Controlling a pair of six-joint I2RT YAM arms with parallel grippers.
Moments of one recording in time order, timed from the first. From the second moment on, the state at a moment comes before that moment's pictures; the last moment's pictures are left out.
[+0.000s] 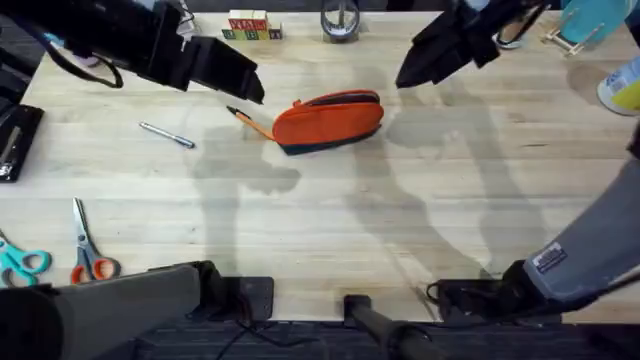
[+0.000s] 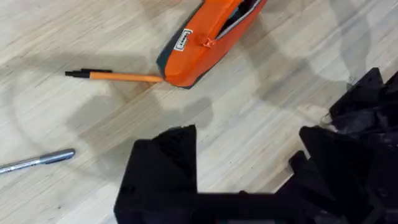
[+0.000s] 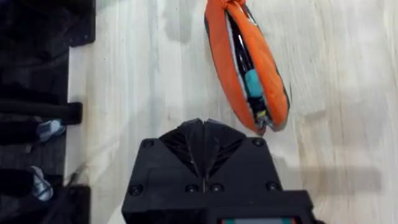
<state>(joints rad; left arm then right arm) 0.17 1.43 1.56 -1.54 0.62 0.58 0.11 1.97 1.90 -1.62 -0.79 -1.34</state>
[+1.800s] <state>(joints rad) 0.17 1.43 1.56 -1.53 0.62 0.58 0.19 2.33 1.89 -1.43 -0.97 -1.47</state>
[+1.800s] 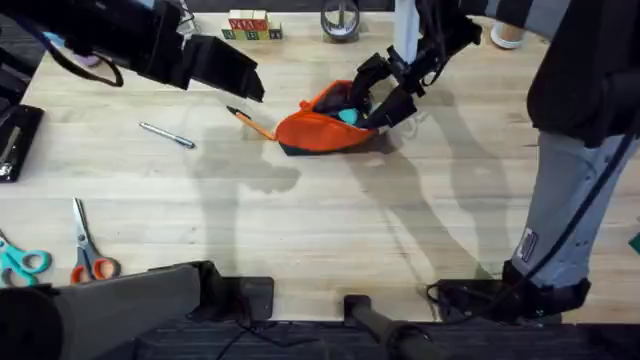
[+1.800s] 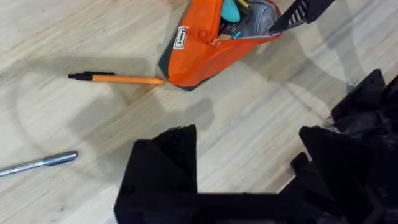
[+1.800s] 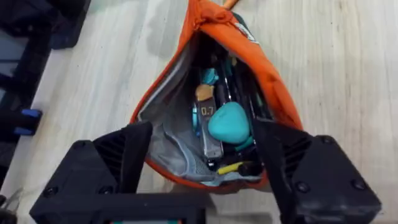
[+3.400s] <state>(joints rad) 0.17 1.43 1.56 -1.53 0.60 0.58 0.17 2.06 2.17 -1.71 -0.88 -1.28</state>
